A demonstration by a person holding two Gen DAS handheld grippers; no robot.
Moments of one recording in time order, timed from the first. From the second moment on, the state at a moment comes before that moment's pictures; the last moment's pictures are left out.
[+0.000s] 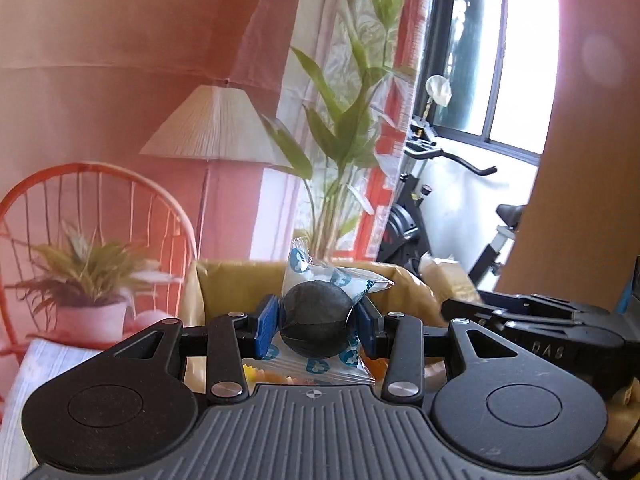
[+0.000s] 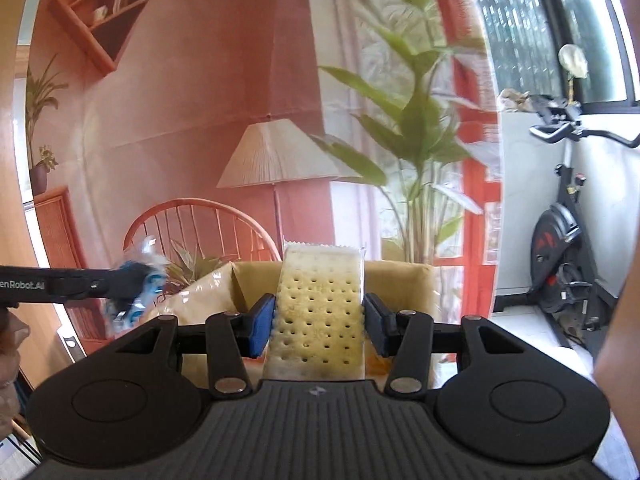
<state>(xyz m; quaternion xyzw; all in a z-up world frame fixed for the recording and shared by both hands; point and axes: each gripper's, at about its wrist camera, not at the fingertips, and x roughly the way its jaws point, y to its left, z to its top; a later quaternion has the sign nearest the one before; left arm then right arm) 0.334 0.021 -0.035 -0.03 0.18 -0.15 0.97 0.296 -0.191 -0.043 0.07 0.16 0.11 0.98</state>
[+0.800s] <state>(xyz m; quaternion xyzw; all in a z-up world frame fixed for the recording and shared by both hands) 0.388 0.027 -0.057 0.00 0.23 -0.10 0.97 0.355 -0.190 -0.087 0.06 0.24 0.09 0.97</state>
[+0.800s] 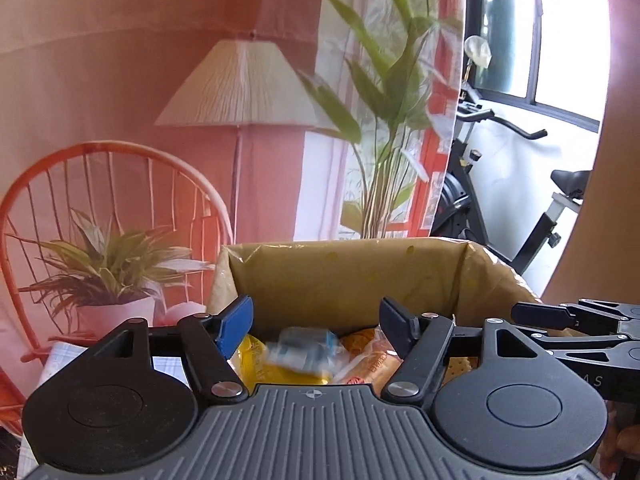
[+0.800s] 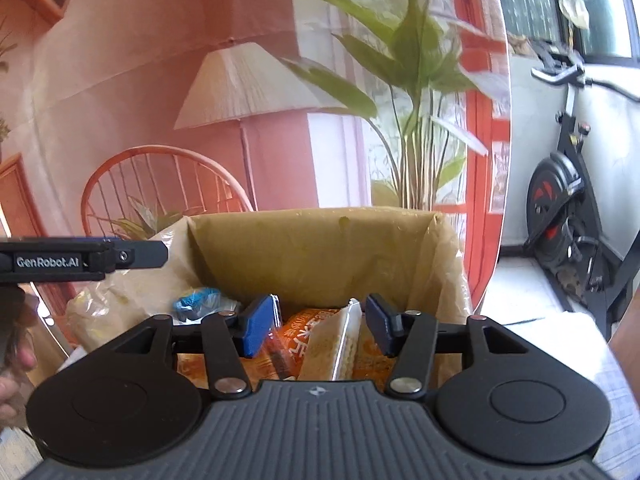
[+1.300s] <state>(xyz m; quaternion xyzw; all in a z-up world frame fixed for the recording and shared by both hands) 0.303 0.058 -0.051 -0.02 0.20 -0.11 0.97 0.281 -0.169 -0.079 0.04 0.21 0.11 0.97</state>
